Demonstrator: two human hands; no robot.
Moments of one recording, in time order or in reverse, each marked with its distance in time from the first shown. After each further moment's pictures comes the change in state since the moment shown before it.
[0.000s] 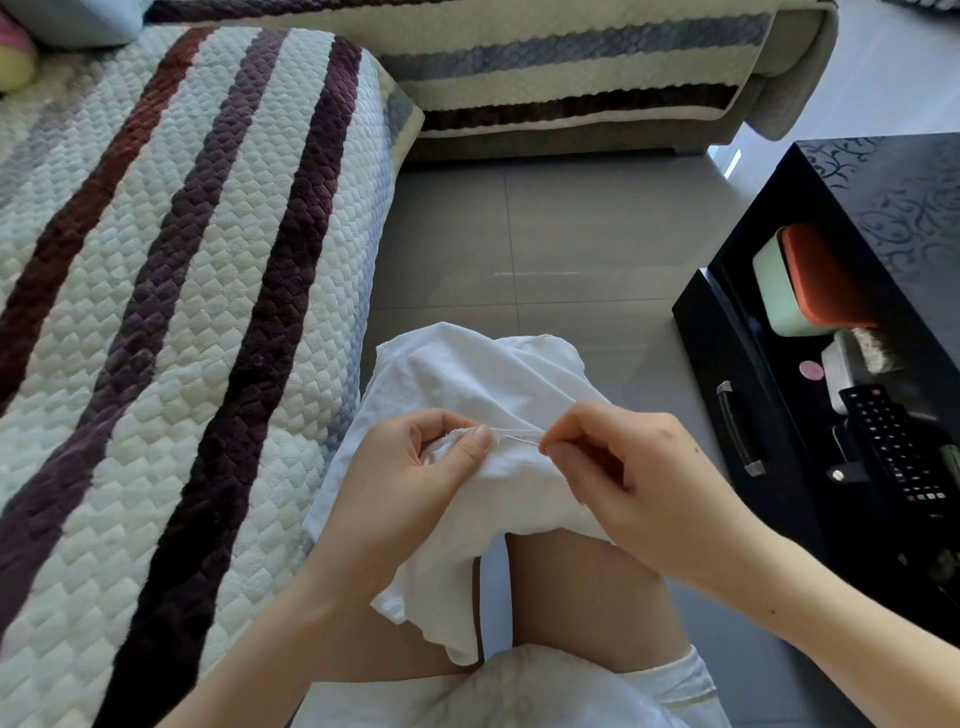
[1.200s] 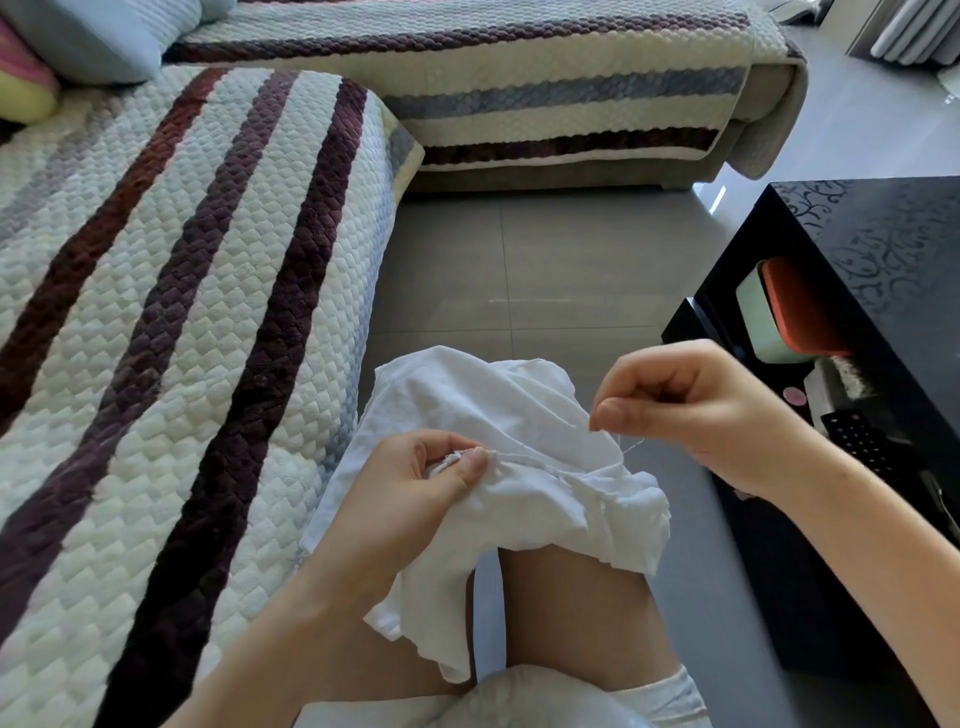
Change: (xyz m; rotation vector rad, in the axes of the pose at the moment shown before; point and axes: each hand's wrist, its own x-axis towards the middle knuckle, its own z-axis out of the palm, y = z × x) left_hand -0.003 0.007 -0.001 -0.067 -0.073 -0.071; right_hand 0.031 0.009 -0.058 0.570 -0.212 0.045
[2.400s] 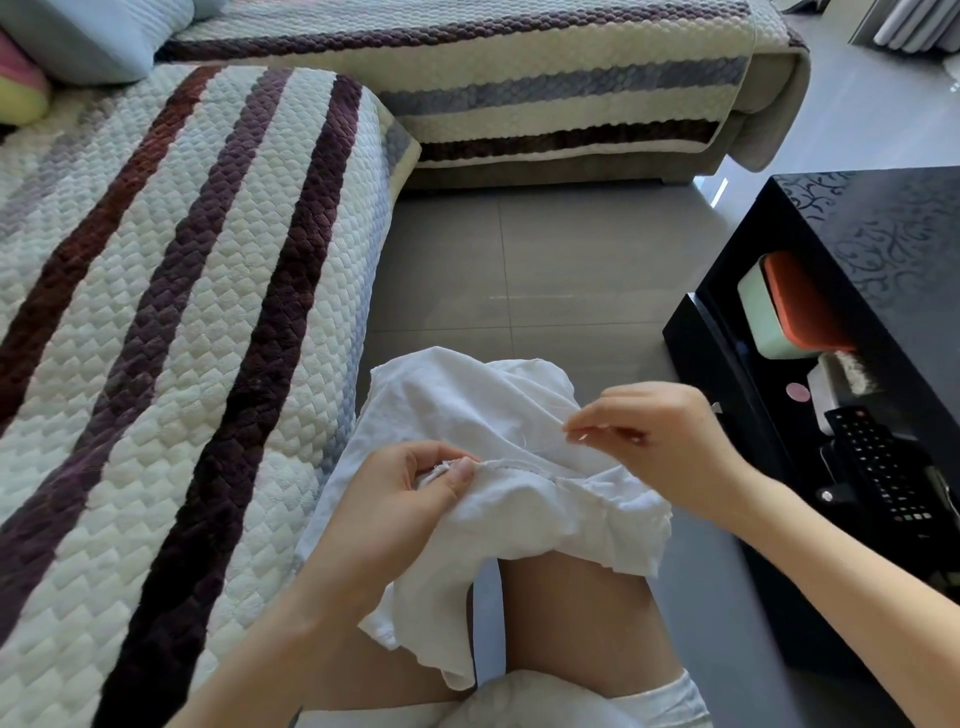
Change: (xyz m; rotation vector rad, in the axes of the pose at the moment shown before) left_hand 0.006 -0.011 -0.004 0.095 0.015 -0.034; right_hand 0.008 0.083 -0.001 -0.736 0.286 -0.393
